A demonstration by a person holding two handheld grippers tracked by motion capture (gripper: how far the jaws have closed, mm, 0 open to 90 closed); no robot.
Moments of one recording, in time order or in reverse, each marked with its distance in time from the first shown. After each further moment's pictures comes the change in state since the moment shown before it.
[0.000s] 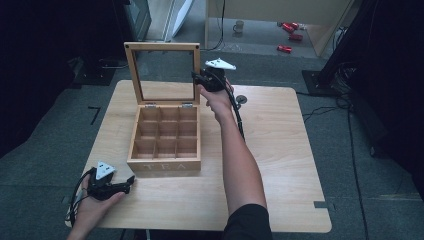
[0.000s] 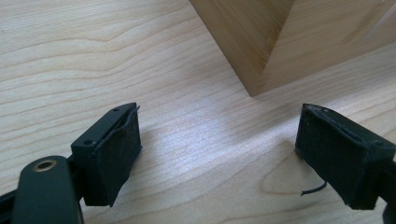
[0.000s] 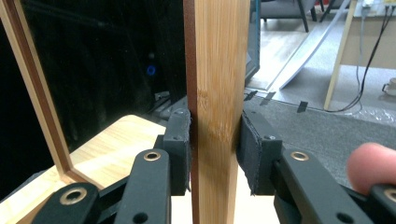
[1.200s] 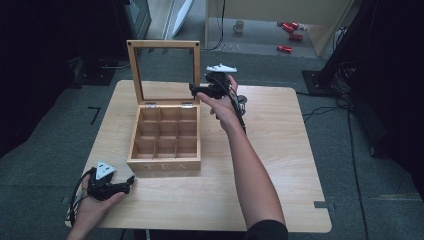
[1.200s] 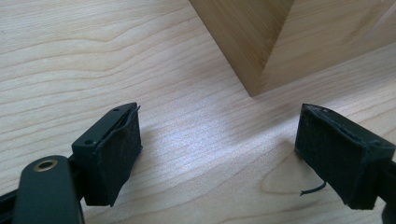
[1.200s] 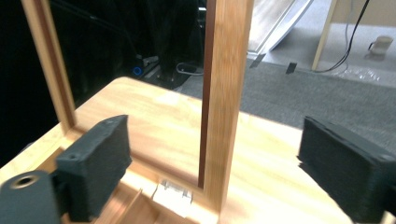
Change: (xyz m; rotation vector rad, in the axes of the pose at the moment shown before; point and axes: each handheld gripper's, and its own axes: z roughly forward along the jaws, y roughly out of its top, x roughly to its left) left arm 0.000 0.000 0.000 0.000 -0.002 -0.001; right arm 0.009 -0.006 -0.028 0.160 -0.059 0.020
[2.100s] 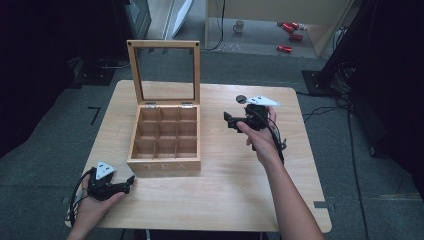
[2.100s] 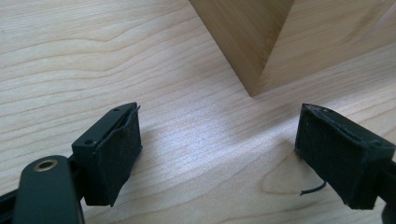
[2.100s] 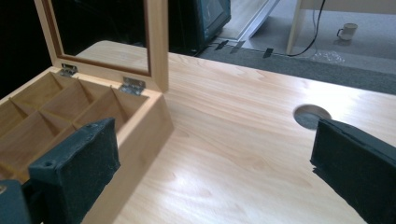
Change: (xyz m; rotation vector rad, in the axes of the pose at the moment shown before) left arm 0.000 0.000 0.000 0.001 0.001 0.001; right arm -0.051 -0.077 -0.115 0.004 -0.055 -0.003
